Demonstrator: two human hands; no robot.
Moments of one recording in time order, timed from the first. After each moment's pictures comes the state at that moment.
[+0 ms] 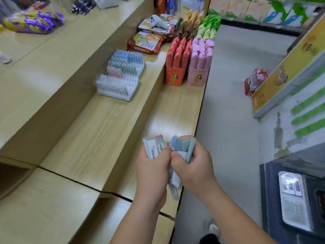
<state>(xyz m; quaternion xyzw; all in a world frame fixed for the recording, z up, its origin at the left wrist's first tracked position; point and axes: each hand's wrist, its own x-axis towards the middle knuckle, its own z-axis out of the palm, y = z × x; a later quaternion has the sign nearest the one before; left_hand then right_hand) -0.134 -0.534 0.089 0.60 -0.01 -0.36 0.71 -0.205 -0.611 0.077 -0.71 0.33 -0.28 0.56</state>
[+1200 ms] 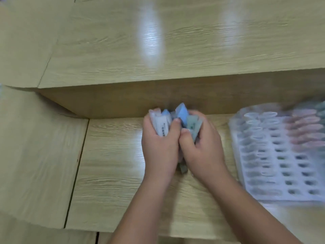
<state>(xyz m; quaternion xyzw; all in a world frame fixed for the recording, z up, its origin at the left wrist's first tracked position) 0.202 -0.587 -0.071 0.70 0.36 0.21 0.58 0.243 -0.676 -0.077 -0.82 -0.17 0.04 0.54</state>
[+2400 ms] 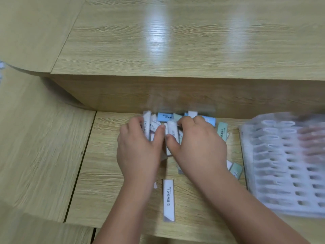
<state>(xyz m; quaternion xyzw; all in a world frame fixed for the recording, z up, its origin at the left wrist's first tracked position) 0.169 -0.541 -0.068 0.84 0.44 0.16 0.28 0.232 -0.640 -0.051 -0.96 -0.22 0.06 0.17</state>
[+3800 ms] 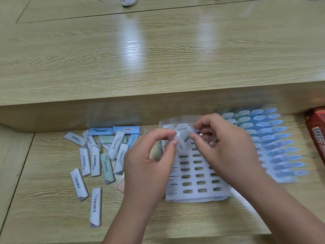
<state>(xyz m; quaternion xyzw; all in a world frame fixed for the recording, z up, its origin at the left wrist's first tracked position) 0.217 -0.710 -0.017 0.82 0.17 0.24 0.50 0.308 -0.855 -0.011 -0.90 -0.24 -0.03 0.35</state>
